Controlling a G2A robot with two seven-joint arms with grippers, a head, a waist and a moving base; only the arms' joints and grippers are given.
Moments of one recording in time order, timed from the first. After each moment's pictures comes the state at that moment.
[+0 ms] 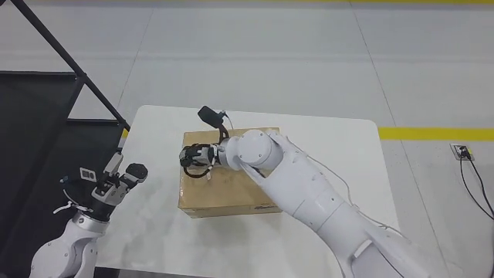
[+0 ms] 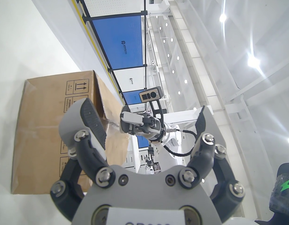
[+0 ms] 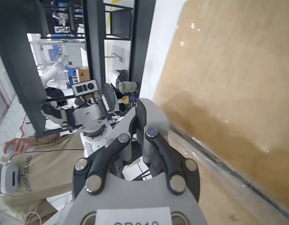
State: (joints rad) left arm 1.36 -1.12 -1.75 -1.55 -0.51 -0.33 -0.62; right arm -0.26 -1.67 0.64 -0.78 0.17 0.08 0.73
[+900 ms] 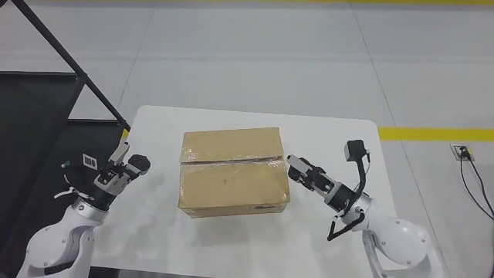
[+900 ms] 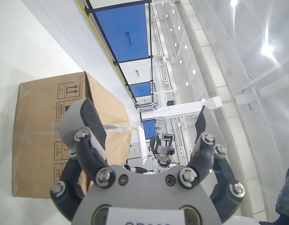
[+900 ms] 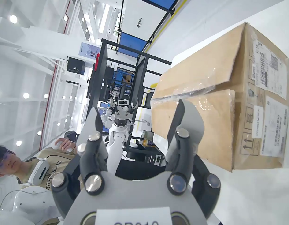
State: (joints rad) left arm 1.29 -1.11 -1.74 -1.56 -0.44 -0.25 -0.66; right arm -1.25 -1.38 1.48 -1.91 -0.10 0.00 0.72
